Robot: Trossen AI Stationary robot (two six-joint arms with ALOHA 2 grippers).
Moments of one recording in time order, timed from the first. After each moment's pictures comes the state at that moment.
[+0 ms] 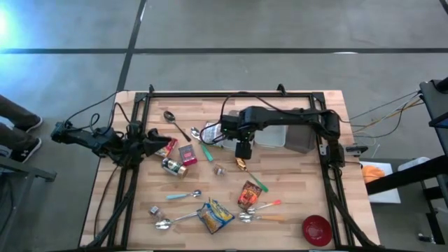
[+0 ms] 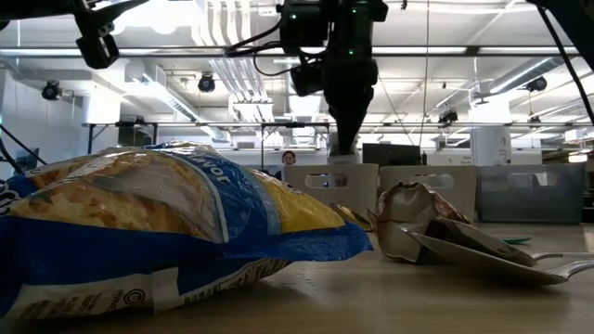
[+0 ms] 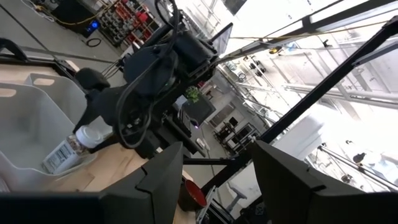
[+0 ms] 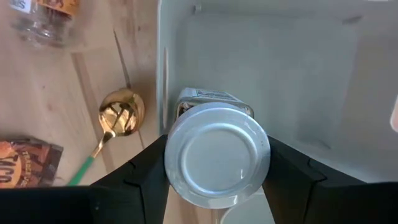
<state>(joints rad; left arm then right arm) -0.31 0.28 0.33 0.13 -0.35 -0.77 -0.14 2.01 1.76 -1.19 0.05 0.04</state>
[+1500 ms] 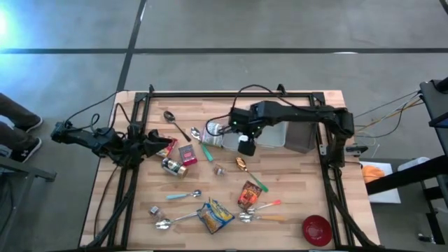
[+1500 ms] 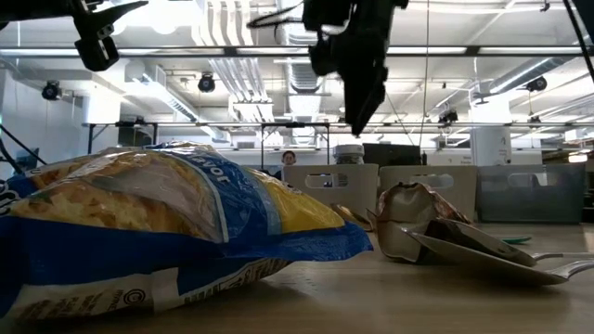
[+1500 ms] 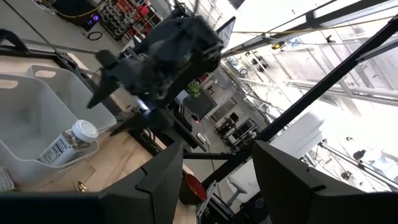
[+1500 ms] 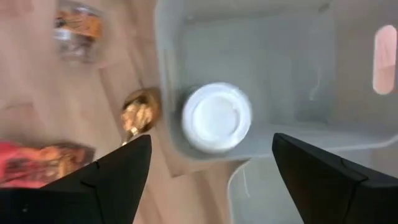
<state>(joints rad) -0.31 0.28 0.33 0.10 -0.34 -0.79 -0.14 1.84 1.65 -1.15 0.00 0.17</state>
